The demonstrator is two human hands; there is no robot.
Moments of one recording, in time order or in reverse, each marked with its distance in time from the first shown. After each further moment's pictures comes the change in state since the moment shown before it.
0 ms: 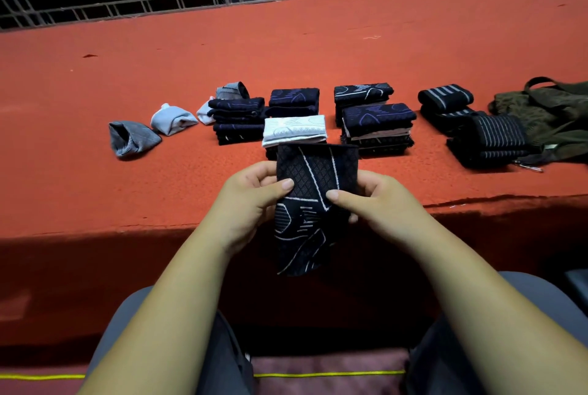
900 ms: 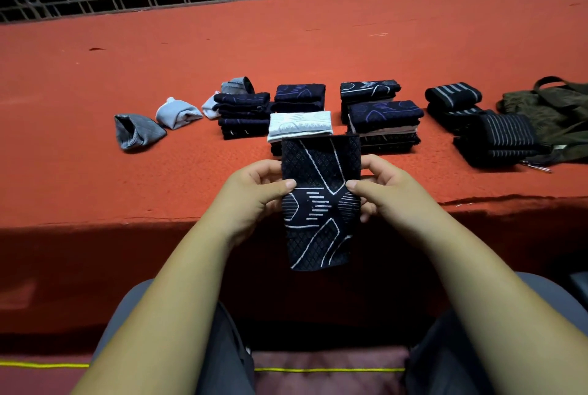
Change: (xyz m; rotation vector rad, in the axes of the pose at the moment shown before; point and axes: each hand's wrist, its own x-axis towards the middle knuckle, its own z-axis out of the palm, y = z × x) left_hand 0.003 -0.003 -0.010 0.116 0.058 -0.011; right_hand 0.001 -0.007 -0.005 0.095 0.049 0.105
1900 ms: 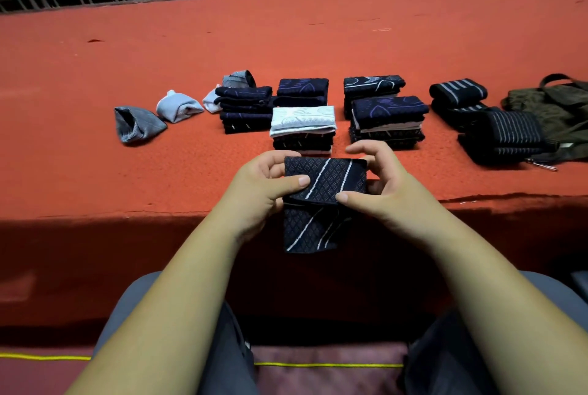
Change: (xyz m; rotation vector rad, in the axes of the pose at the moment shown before) left_hand 0.005 -0.004 0.008 -0.066 -0.033 0.015; right_hand -0.008 0.000 0.000 -0.123 -0.066 -0.158
